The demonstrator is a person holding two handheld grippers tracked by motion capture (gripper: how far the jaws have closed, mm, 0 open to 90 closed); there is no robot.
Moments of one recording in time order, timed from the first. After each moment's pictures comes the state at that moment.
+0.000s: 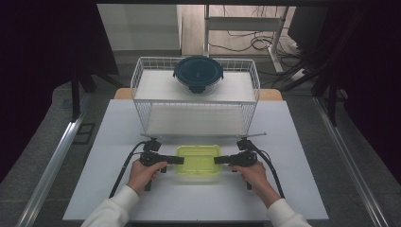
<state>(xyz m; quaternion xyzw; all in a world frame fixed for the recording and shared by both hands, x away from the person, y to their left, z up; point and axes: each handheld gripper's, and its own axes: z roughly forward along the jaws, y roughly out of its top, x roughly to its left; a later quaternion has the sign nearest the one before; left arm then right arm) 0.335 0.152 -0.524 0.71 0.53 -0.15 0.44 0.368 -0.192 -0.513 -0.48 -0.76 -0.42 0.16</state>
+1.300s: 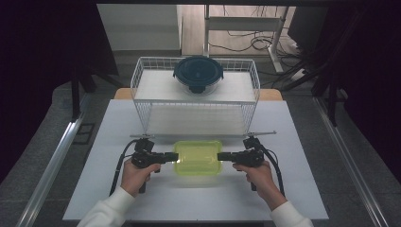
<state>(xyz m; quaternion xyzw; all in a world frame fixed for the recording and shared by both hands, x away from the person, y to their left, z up) 0.305 0.157 -0.478 0.72 0.49 -0.07 0.48 0.345 -0.198 -0.468 -0.43 -0.76 -0.47 0.12</state>
